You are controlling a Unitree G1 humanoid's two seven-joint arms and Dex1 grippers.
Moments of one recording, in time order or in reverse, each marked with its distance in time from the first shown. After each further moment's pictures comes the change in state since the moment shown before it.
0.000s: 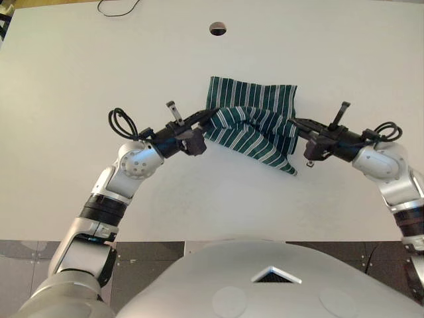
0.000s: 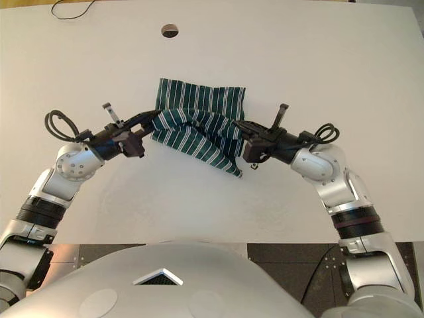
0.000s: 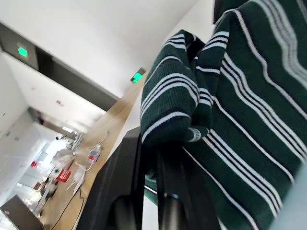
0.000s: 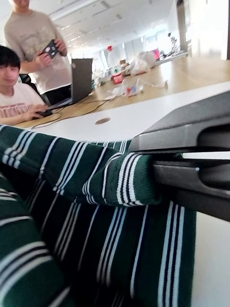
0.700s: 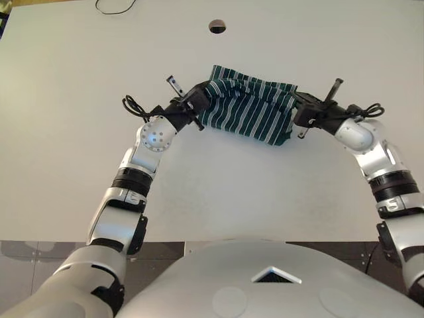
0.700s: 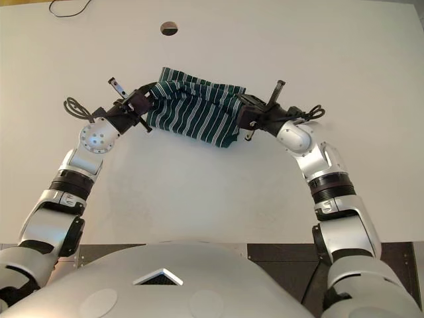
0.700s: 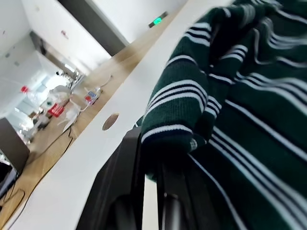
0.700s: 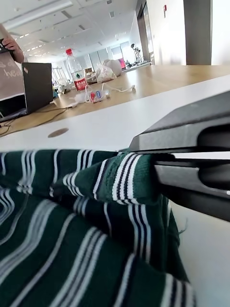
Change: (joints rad) left arm -0.220 -0.206 0.082 0.413 -0.023 0.153 0.027; right arm -0.262 0.164 0.055 0.420 -0.150 0.024 -0.124
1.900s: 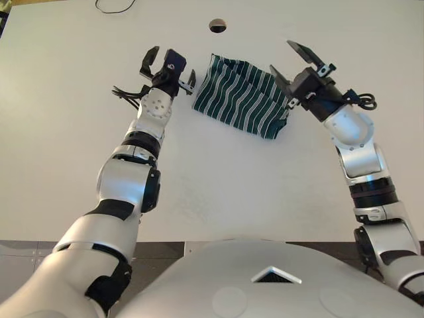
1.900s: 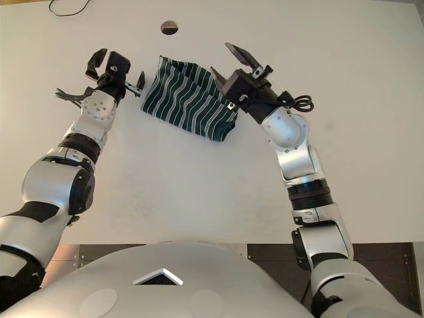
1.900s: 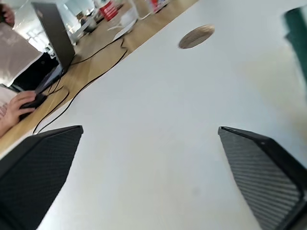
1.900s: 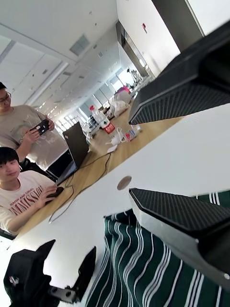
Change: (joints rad) left arm -0.379 -0.116 0.159 0.638 -0.006 0.156 0.298; right arm 0.086 0.167 -0.087 -0.393 0.231 0.240 0.015
